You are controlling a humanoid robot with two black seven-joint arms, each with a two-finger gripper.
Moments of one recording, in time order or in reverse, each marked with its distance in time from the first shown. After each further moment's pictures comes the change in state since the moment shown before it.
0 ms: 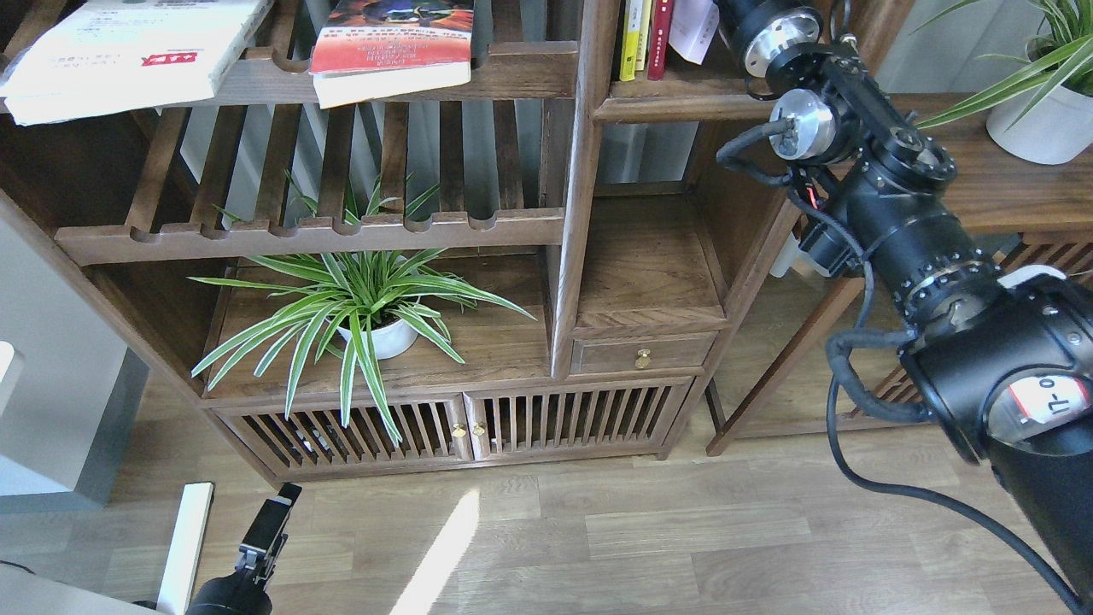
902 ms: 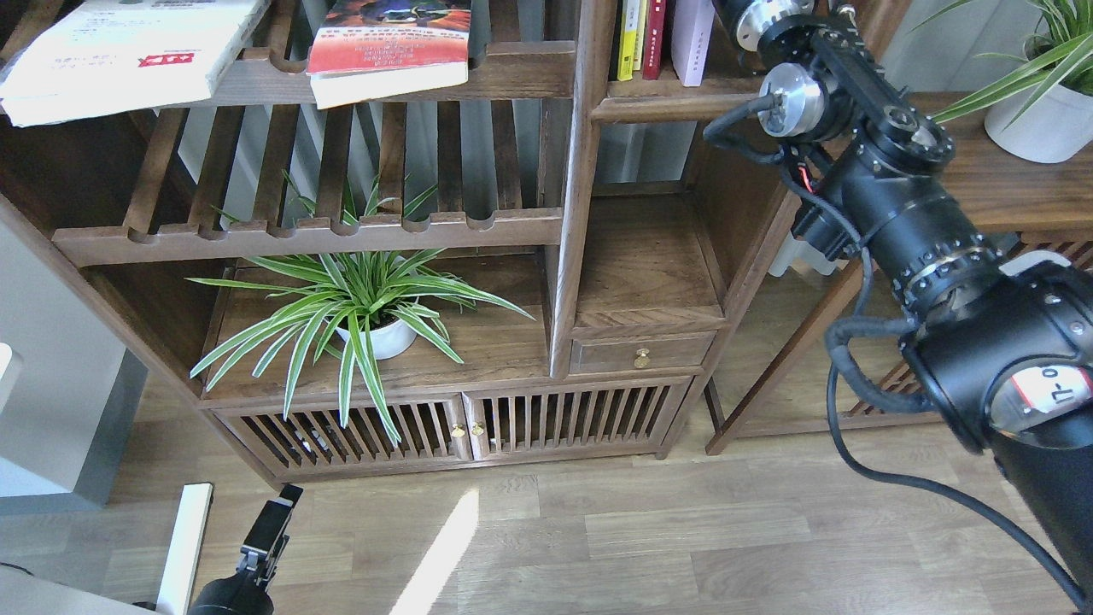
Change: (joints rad) left arm 0.000 -0.004 0.000 0.003 0.000 0.000 0.000; right arm 0.070 -0.001 -0.034 0.056 0.001 -0.123 -0.019
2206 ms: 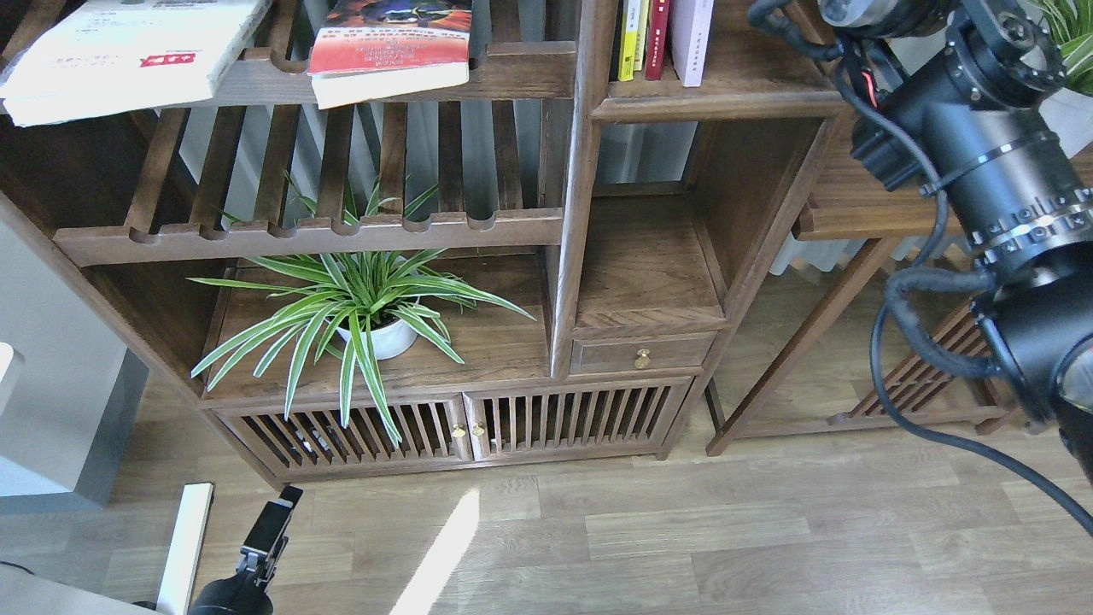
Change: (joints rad) left arm -0.007 0.000 0.003 0.009 0.000 0.000 0.001; right arm 0.013 -0.147 0.019 0.313 0.079 -0.133 -0.107
